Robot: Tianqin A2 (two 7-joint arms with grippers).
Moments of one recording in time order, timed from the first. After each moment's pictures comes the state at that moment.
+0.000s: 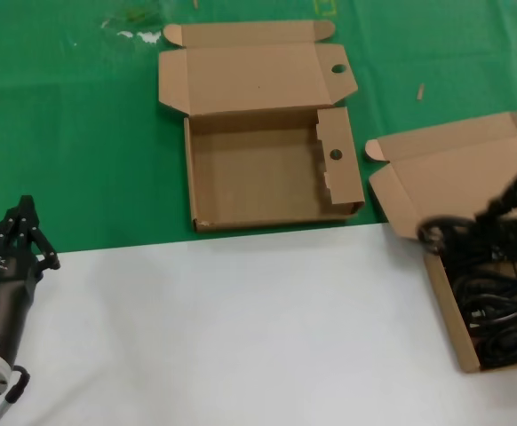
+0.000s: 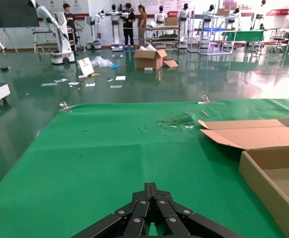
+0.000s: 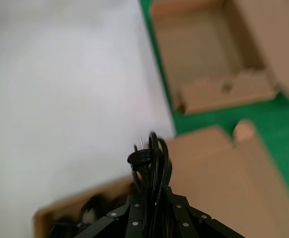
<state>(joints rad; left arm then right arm) 0.00 -0.30 1.60 -1.60 -1.80 0.00 0.00 1.01 0.92 -2.05 1.33 1.28 -1.52 0.29</state>
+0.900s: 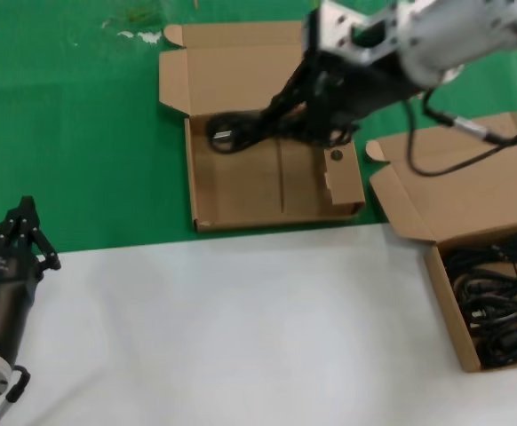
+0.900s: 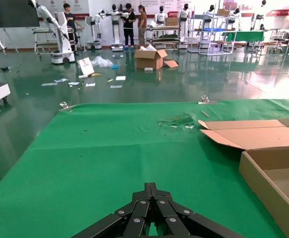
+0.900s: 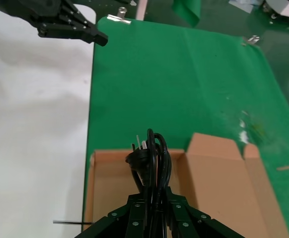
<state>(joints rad) 0.00 -0.30 1.60 -1.60 -1.80 0.00 0.00 1.28 0.41 -2.21 1.16 1.15 -1.31 0.34</state>
